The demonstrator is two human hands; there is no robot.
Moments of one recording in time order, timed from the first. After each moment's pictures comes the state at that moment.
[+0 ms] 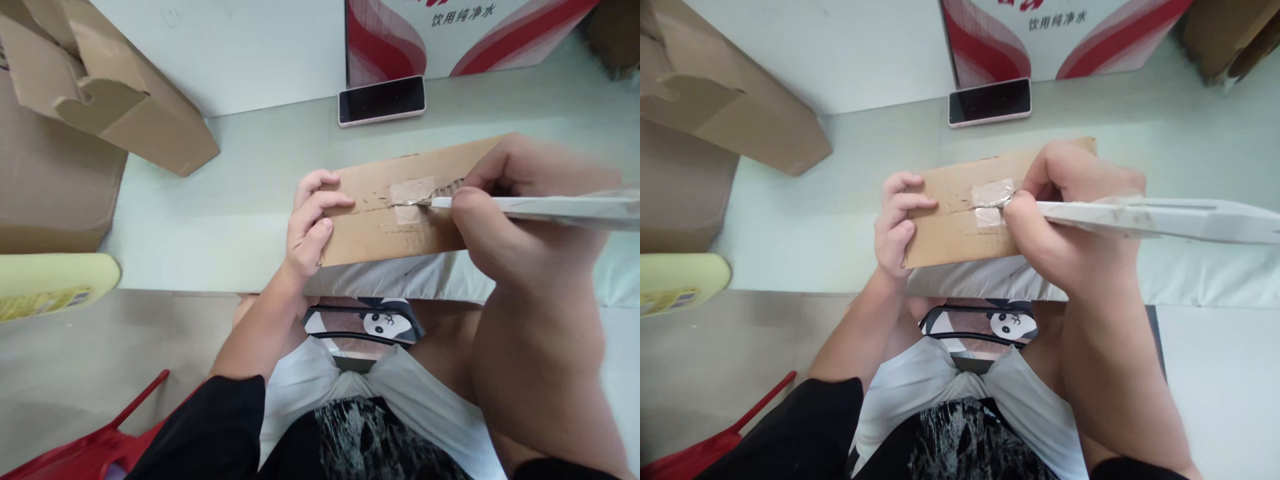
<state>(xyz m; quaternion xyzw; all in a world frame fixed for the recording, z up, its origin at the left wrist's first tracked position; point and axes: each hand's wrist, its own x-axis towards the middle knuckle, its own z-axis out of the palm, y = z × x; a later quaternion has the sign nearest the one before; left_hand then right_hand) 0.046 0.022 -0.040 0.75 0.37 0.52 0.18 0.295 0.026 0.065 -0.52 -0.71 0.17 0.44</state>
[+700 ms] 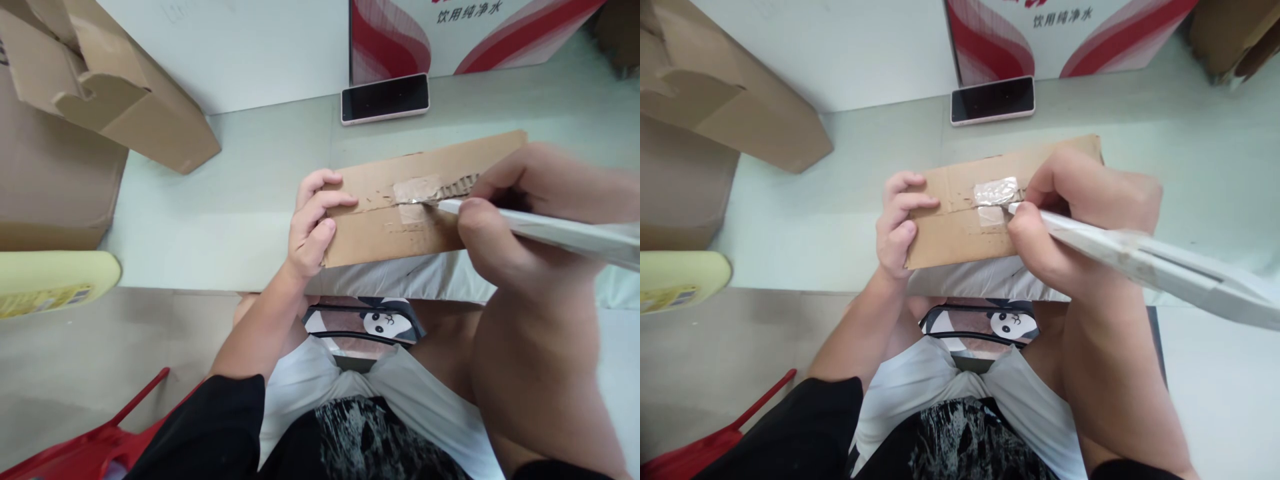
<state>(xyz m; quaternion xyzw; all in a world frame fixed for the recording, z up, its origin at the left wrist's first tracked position) 0.046 0.019 -0.039 0.75 0.37 0.52 0.17 0.302 0.024 0.057 -0.45 -0.76 0.10 0.47</state>
